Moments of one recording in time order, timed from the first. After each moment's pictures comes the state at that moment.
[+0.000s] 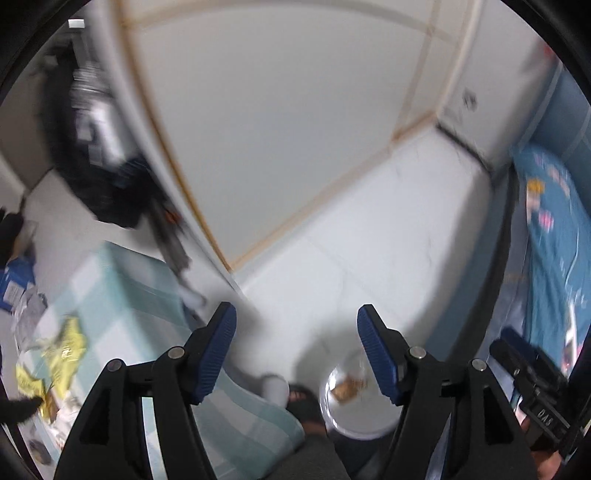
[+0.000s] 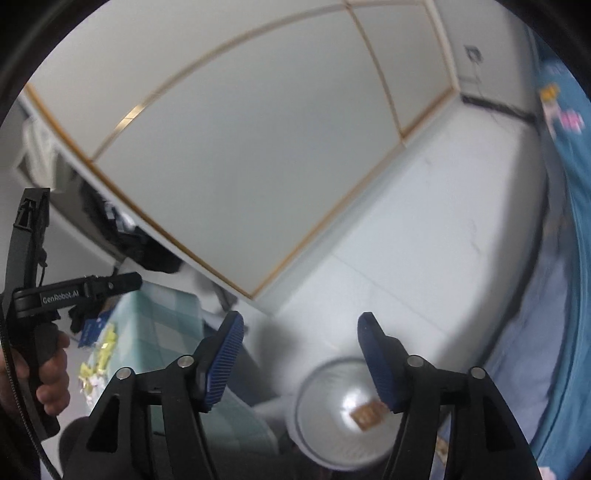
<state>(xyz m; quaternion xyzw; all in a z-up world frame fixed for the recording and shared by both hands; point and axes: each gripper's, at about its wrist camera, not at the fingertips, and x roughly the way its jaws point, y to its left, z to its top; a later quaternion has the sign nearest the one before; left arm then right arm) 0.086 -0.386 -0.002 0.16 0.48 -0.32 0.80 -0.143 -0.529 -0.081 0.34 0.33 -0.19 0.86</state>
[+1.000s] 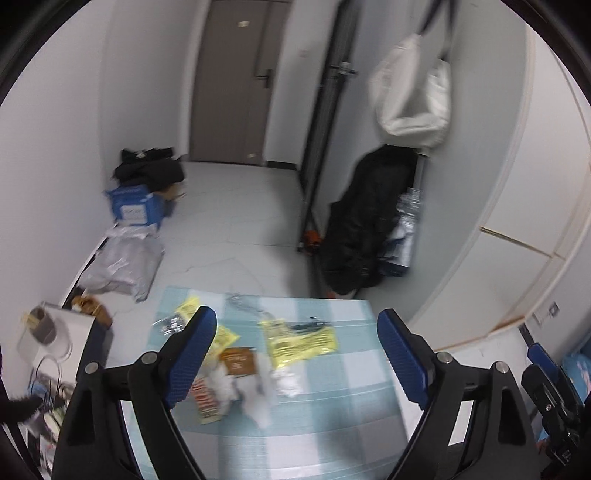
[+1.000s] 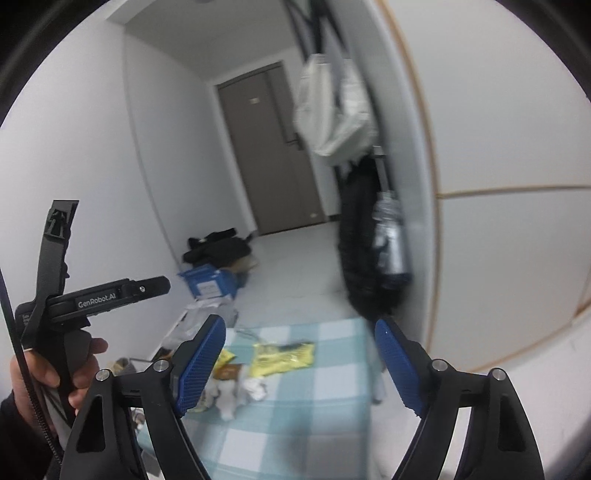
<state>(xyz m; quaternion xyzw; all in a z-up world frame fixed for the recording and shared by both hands) 0.105 -0.057 0.071 -0.09 0.33 -0.07 0.94 -0.001 -0.250 0.076 0.10 0.21 0.09 0.97</state>
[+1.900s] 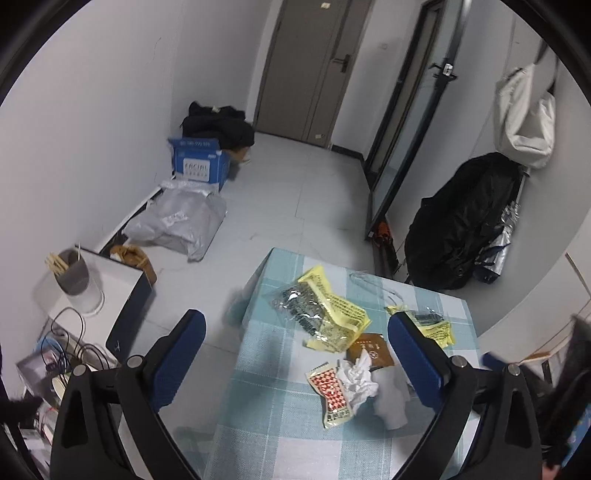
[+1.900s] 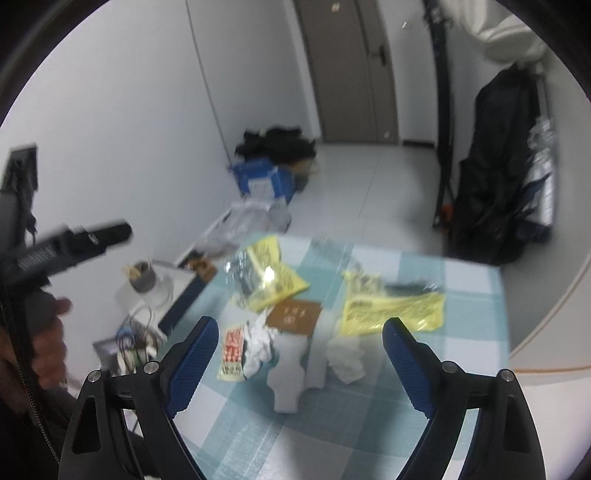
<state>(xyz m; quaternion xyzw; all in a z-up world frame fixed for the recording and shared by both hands) 0.119 0.081 -0.014 -0.14 0.36 0.01 0.92 0.125 -0.092 -0.049 0.00 0.37 0.22 0.90</state>
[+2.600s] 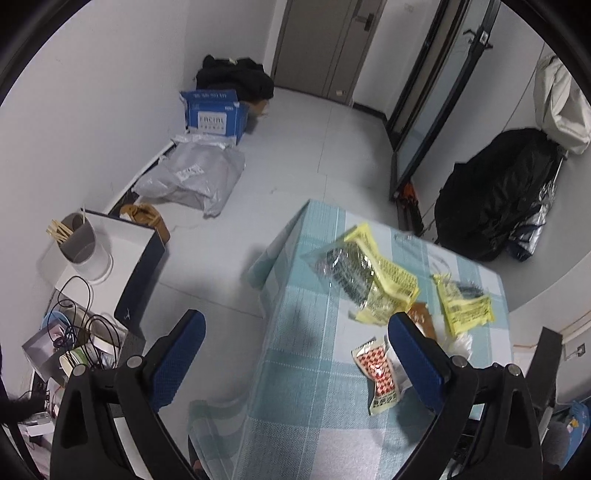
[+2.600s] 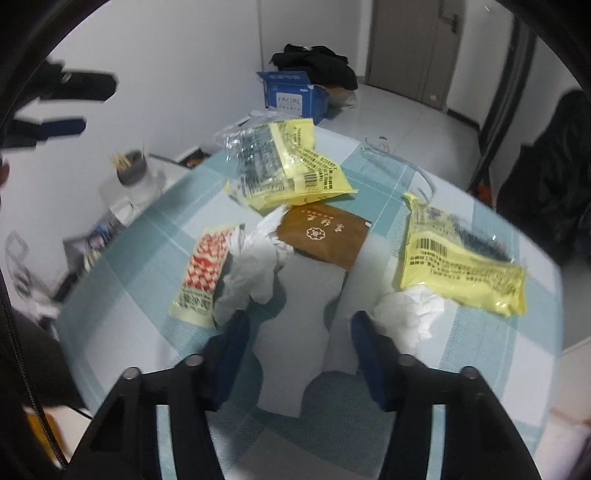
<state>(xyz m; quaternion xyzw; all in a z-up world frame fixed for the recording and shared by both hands) 0.145 0.104 -0.055 -0.14 0.46 0.03 0.88 0.145 -0.029 -0.146 -0.16 0.45 0.24 0.84</state>
